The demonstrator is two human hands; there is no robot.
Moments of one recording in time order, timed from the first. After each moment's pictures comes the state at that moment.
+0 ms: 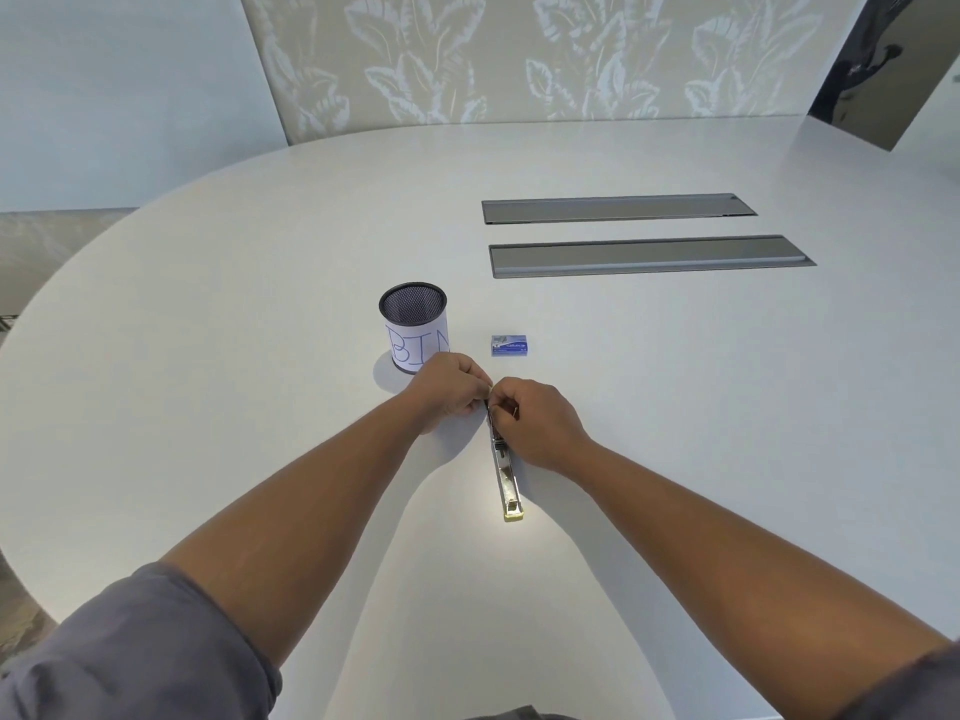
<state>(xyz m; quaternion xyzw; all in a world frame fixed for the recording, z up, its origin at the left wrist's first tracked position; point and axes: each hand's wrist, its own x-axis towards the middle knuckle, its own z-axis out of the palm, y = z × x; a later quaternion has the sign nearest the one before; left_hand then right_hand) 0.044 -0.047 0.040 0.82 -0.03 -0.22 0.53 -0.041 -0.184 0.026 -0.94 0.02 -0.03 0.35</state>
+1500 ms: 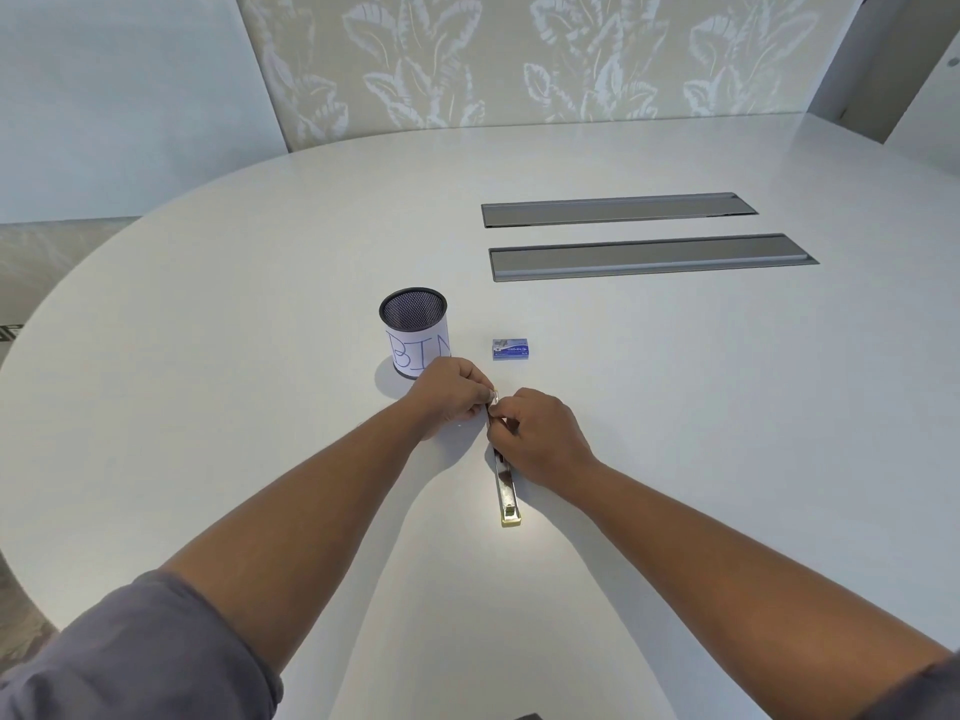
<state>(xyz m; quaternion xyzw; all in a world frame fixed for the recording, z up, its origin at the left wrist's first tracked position) 0.046 -0.046 0.038 0.81 -0.04 -0.23 0.54 -0.047 -0.181 0.011 -0.94 -0.02 -0.13 0.31</state>
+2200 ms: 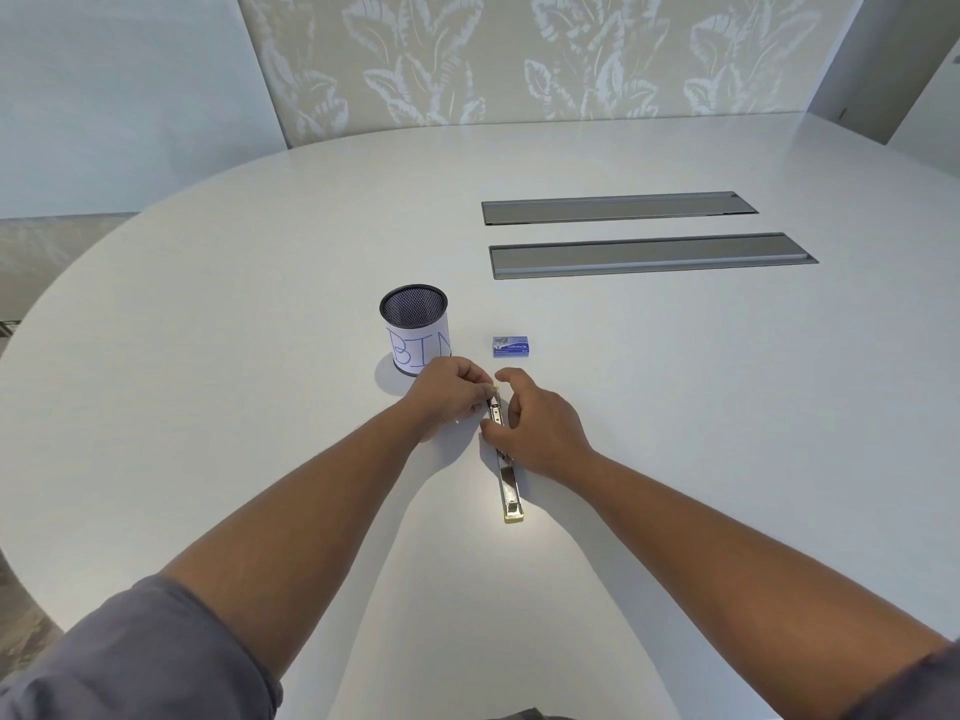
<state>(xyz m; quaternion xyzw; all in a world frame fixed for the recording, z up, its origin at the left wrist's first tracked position) 0.046 -0.042 0.028 0.81 -0.06 -0.20 0.54 -0.037 -0.184 0.007 -0.93 0.03 -0.06 0.35</state>
